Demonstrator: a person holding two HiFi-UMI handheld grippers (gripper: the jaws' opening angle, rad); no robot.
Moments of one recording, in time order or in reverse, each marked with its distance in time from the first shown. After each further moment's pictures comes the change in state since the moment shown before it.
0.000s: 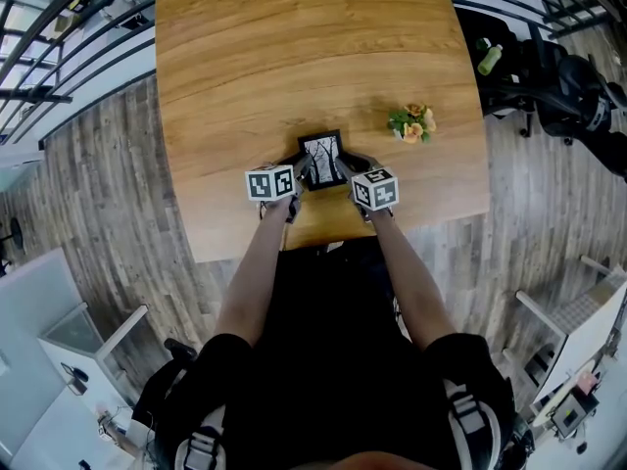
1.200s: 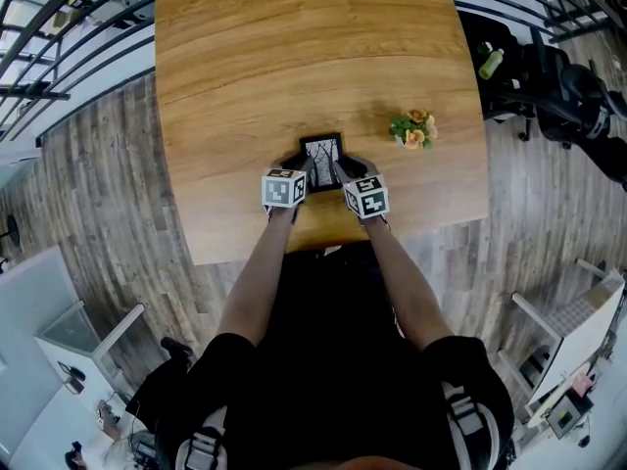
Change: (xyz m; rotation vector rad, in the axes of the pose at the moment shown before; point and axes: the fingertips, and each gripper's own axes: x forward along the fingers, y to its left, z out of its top) left arm 0.012 0.007 0.000 0.248 0.026 0.149; right arm 0.009 -0.005 -0.003 -0.120 0.022 -0.124
